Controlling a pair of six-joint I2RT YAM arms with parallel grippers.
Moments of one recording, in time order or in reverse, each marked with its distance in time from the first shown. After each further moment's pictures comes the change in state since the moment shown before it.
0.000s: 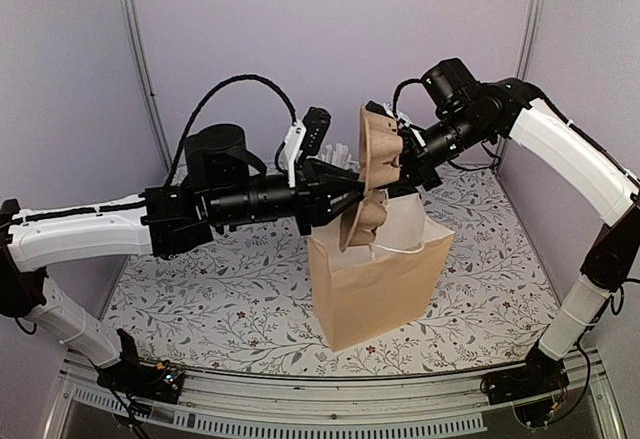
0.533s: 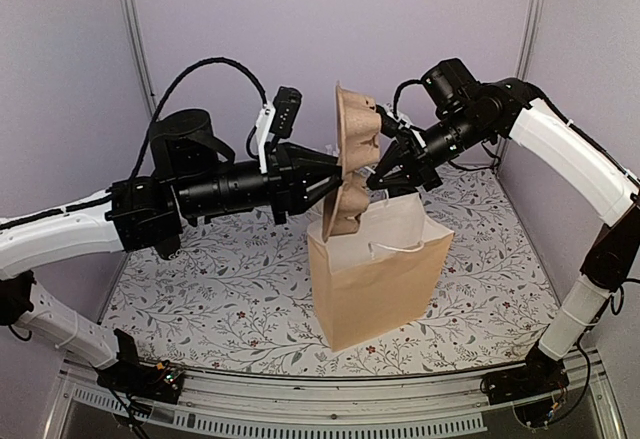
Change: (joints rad) left arm 0.002 -0.119 0.026 -0.124 -0.027 0.000; right arm 0.000 0.000 0.001 -0.004 0.004 -0.028
